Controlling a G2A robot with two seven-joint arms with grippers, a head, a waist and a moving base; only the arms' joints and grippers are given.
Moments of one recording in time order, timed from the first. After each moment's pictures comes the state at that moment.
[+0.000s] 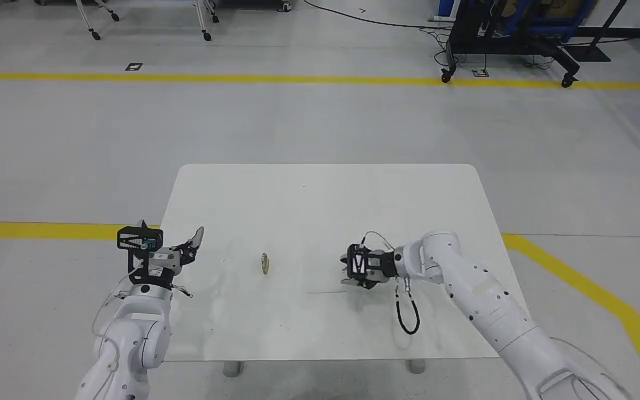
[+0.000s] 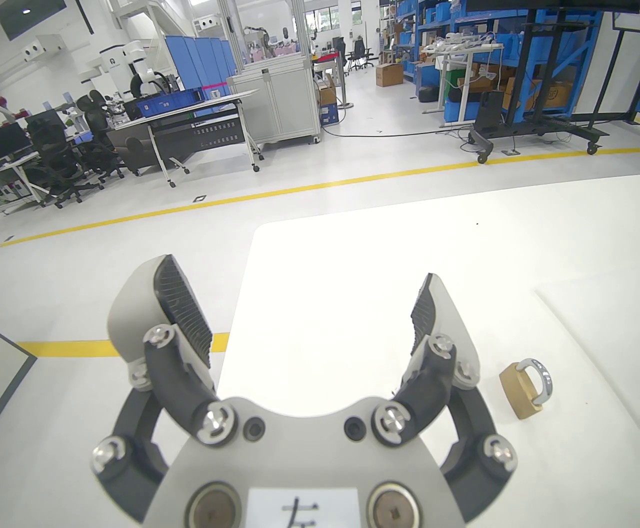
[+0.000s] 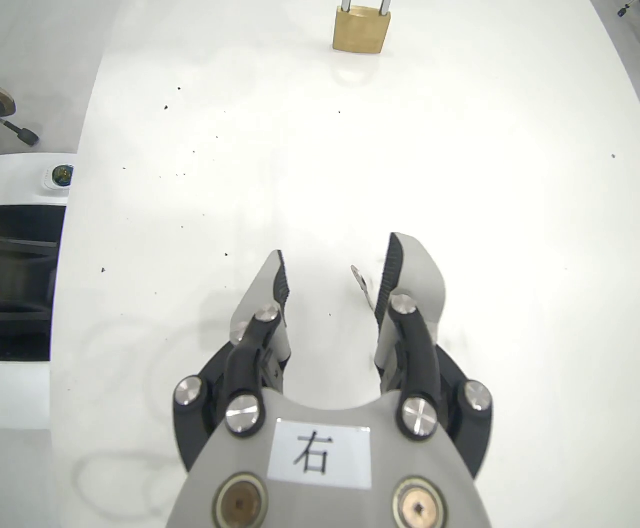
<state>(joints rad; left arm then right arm) 1.73 -1.15 -1.60 -1.80 1.33 0.00 0.00 -1.03 -1.14 0.89 -1.22 -1.46 -1.01 0.14</state>
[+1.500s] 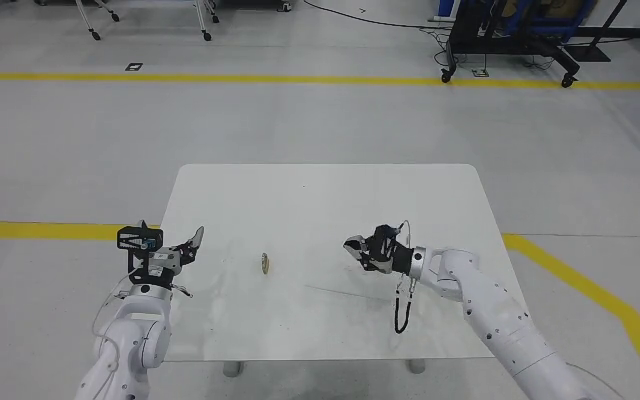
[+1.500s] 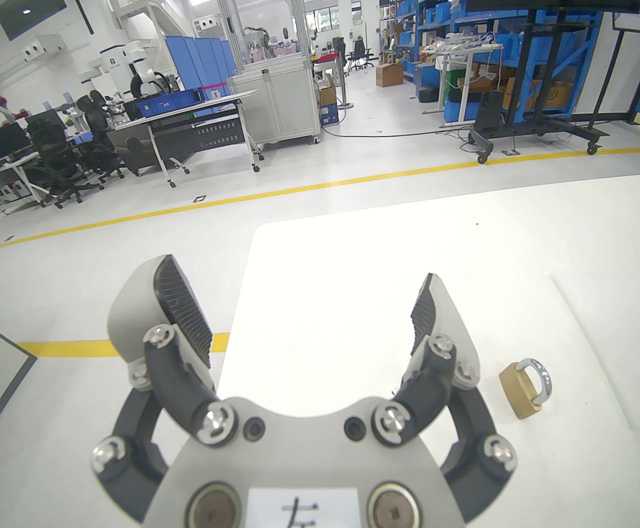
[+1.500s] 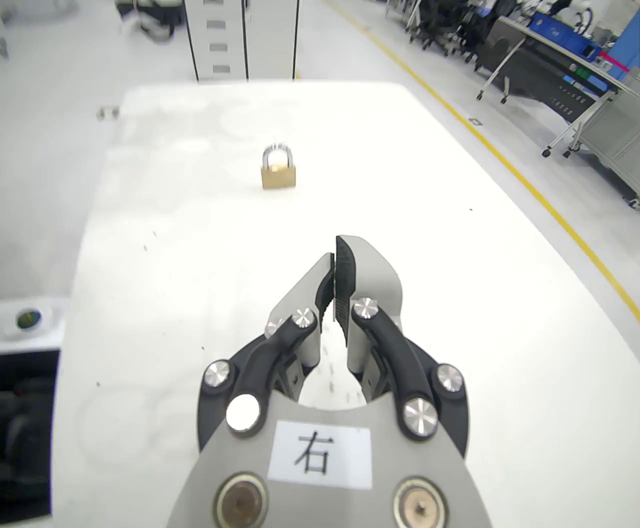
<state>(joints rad) 1.73 -1.15 -1.60 -1.80 1.33 0.00 0.00 -1.22 -1.10 1.06 -1.32 -1.25 -0.83 -0.21</state>
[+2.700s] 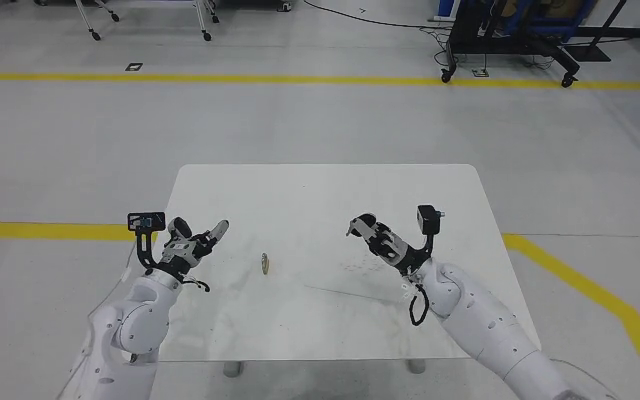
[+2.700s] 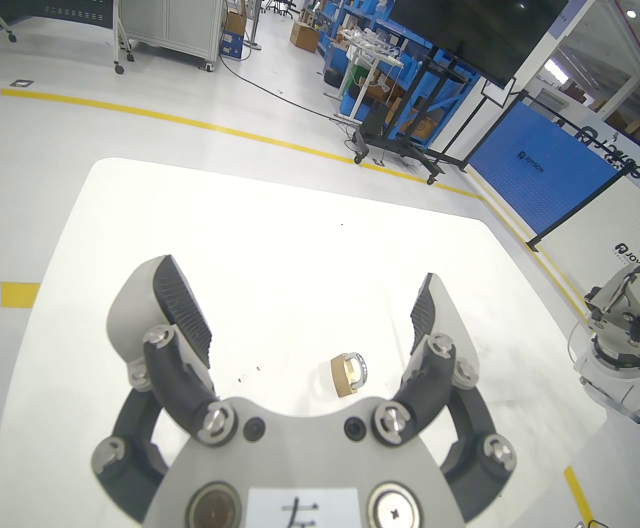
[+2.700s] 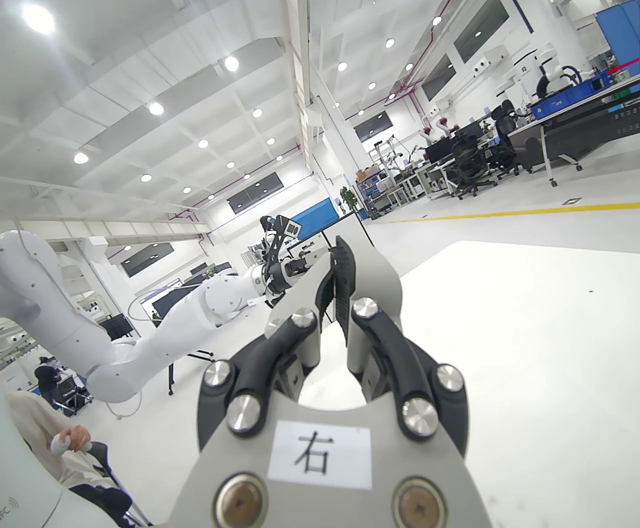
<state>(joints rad) 1.64 -1.16 -1.60 -1.81 0.76 -0.19 -0.31 -1.17 -1.11 0.87 -1.20 -0.47 -1.01 -0.34</state>
